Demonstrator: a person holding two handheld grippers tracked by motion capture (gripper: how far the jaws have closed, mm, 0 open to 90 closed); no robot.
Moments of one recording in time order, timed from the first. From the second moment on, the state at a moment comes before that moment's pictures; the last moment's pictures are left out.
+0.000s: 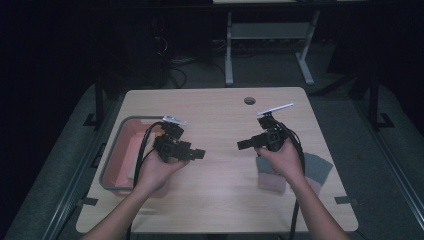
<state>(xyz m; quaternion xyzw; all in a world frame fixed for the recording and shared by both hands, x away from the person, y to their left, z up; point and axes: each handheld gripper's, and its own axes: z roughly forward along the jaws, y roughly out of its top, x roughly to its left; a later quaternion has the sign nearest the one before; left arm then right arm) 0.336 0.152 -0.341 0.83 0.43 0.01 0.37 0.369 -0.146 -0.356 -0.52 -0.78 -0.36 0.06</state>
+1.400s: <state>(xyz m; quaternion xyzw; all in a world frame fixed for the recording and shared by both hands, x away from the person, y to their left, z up) 0.322 0.085 -0.357 0.84 0.38 -0.02 0.38 0.328 -0.256 -0.392 -0.59 -0.75 -0.29 -0.02</state>
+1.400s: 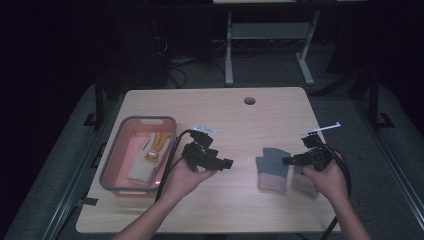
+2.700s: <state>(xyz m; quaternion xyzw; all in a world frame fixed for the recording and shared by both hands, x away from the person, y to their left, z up) 0.312 0.047 -0.376 0.85 0.36 -0.03 0.38 0.307 -0.294 -0.447 -0.65 -0.73 -0.21 -0.10</state>
